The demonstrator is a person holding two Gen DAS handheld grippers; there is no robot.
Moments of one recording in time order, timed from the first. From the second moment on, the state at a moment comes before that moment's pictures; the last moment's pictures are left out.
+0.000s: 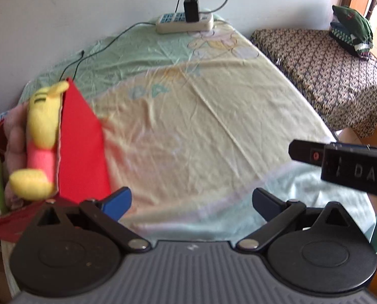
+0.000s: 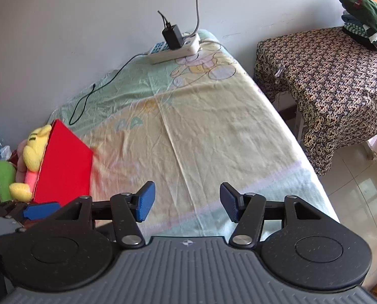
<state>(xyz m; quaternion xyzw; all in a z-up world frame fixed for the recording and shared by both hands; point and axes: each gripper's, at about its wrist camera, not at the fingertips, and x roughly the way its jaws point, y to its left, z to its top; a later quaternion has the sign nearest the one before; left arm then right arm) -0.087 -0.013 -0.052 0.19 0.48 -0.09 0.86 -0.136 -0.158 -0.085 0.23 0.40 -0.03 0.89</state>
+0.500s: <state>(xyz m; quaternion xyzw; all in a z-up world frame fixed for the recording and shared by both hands) -0.077 0.015 -0.024 0.16 0.44 0.00 0.88 -0.118 -0.150 -0.065 0.19 0.37 -0.03 0.91</state>
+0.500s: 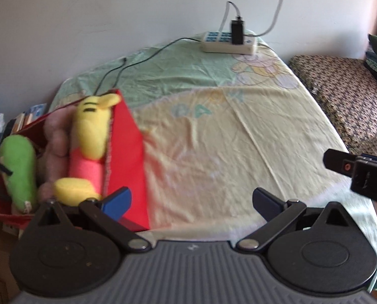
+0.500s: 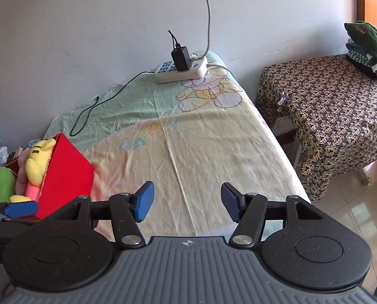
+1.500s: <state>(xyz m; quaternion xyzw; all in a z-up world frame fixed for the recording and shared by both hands) -0.069 0.218 0.037 0.10 0.42 0.09 0.90 -0.076 0.049 -0.006 0.12 0.35 0.06 0.93</state>
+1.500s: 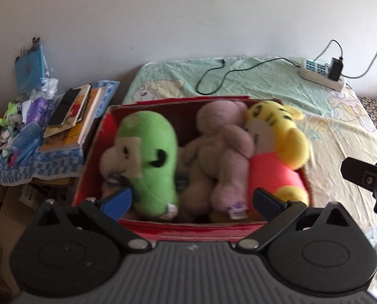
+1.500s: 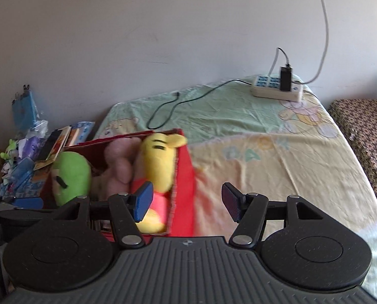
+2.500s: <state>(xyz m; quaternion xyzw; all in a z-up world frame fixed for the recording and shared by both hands) -0.082 0.298 0.052 0.09 0.42 0.05 0.90 -0.069 0.135 -0.001 0.09 0.37 0.01 0.93</state>
